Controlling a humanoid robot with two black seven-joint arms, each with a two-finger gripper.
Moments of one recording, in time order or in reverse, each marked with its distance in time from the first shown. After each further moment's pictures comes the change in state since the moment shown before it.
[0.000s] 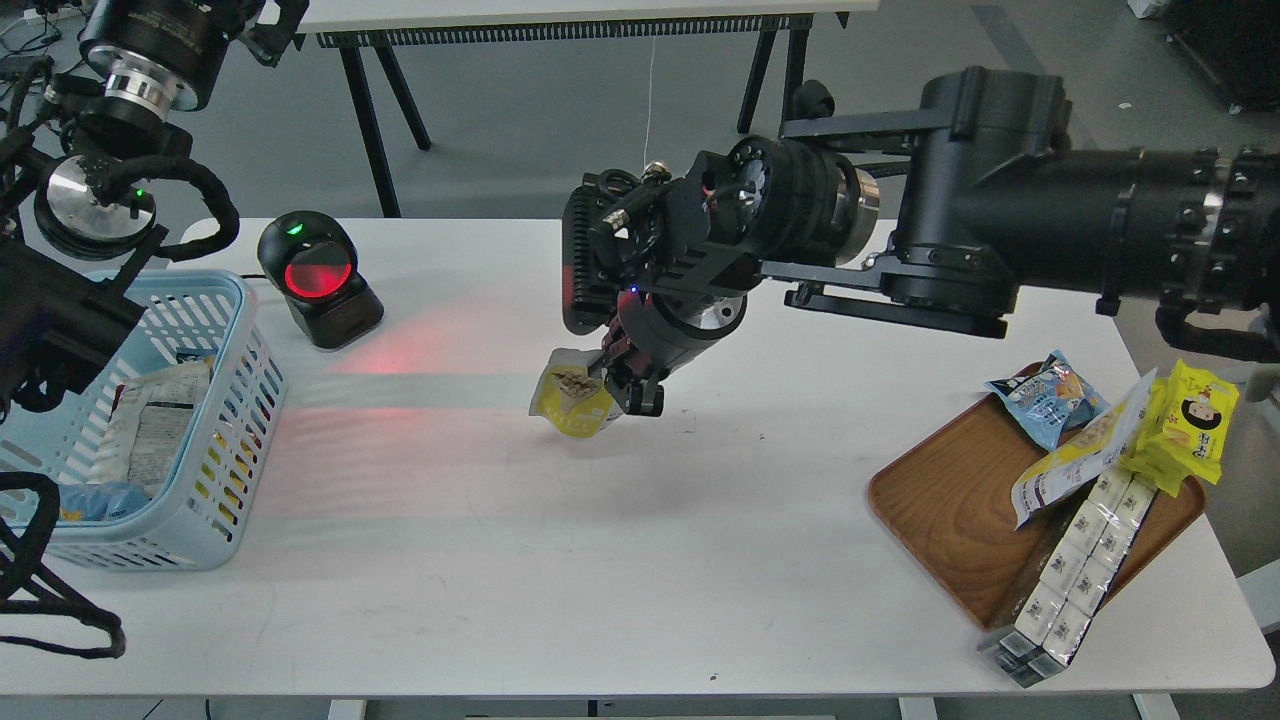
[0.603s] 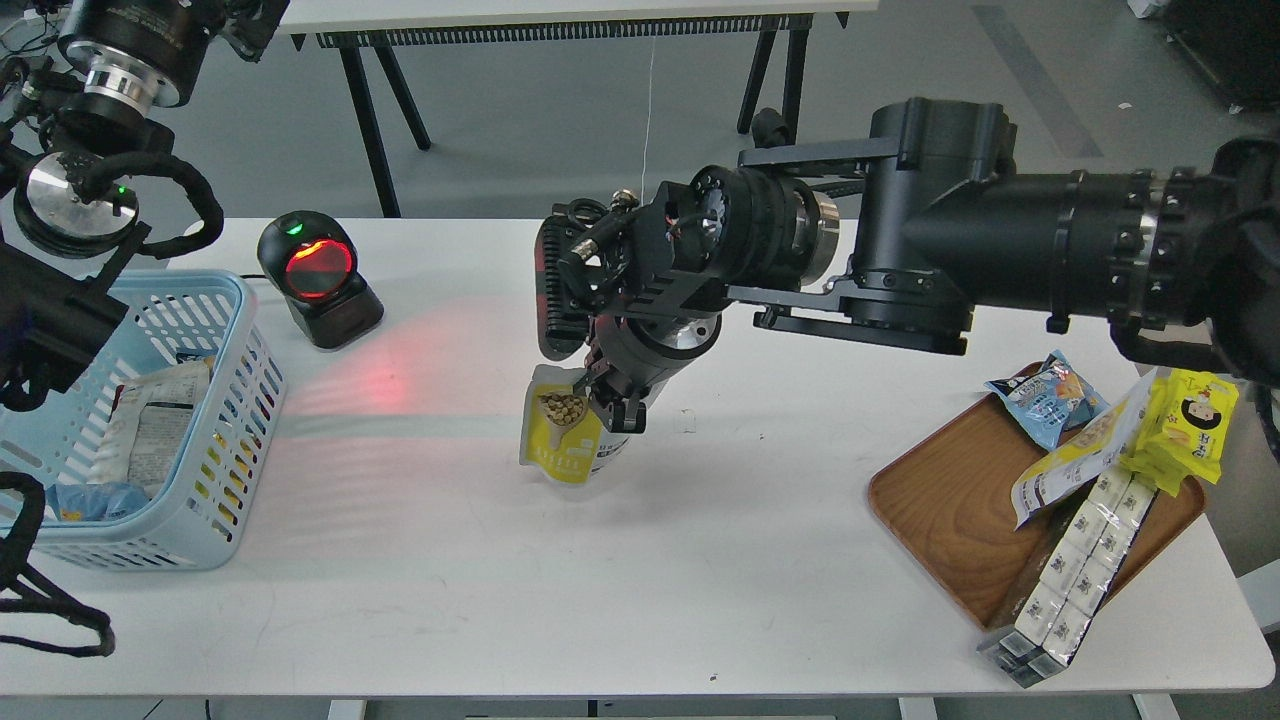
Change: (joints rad) left arm 0.001 0.020 -0.001 0.000 0.000 0.000 -0.001; right arm -0.021 0.038 -0.017 -0.047 -0.016 0.000 0.000
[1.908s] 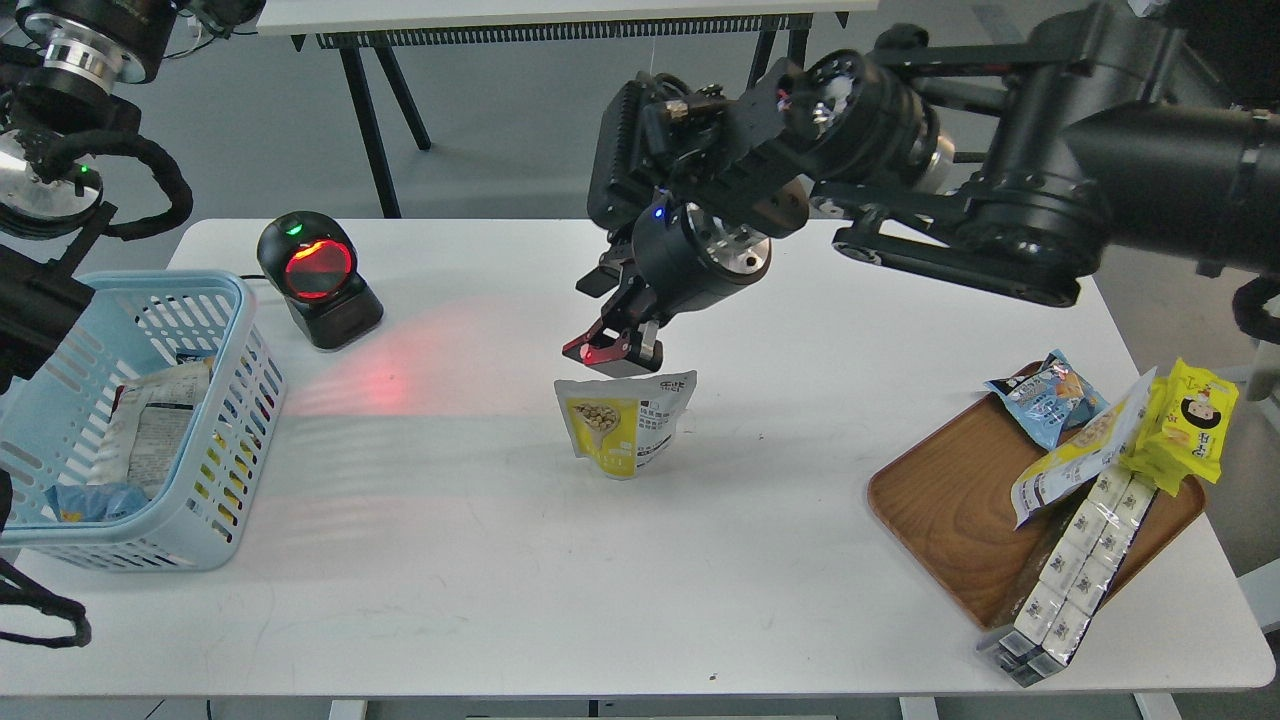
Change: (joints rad) left arm -0.026 0.054 0.002 -0.015 0.001 0.000 0.020; right arm 0.013 -0.285 0.178 0.126 0.252 0.000 0.000
